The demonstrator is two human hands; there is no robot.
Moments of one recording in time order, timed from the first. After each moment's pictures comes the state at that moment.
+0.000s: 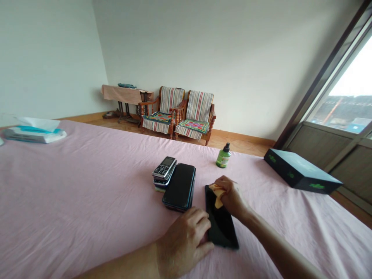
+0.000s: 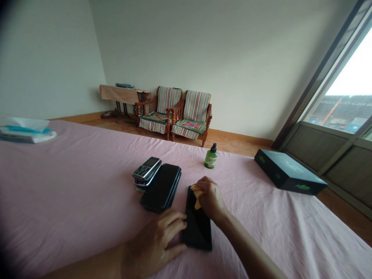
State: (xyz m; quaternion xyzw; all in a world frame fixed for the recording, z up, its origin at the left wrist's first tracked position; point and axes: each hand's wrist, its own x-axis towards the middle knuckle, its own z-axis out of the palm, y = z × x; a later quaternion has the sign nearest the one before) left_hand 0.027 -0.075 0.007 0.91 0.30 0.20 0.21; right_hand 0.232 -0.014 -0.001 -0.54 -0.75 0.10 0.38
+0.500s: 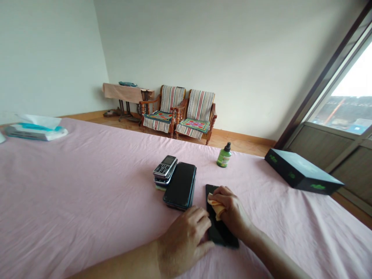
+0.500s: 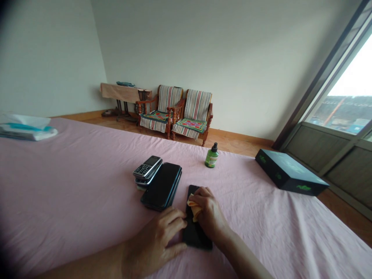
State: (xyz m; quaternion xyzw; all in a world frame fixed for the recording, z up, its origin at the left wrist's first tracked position) left_hand 0.028 -0.076 0.008 0.91 0.31 0.20 0.21; right_hand 0.222 -0.049 -0.009 -0.49 -0.79 0.09 0.35
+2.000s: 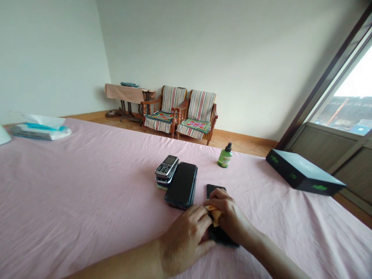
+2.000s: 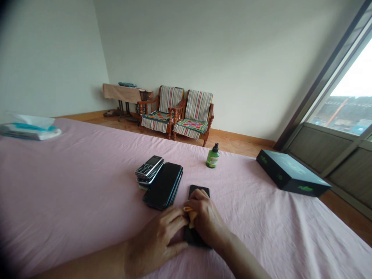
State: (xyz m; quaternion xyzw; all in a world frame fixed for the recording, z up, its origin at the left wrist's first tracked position) left_hand 0.029 -0.076 0.008 0.89 0.31 0.22 0.25; right_hand 0.210 -0.060 0.000 -0.47 -0.82 0.13 0.30
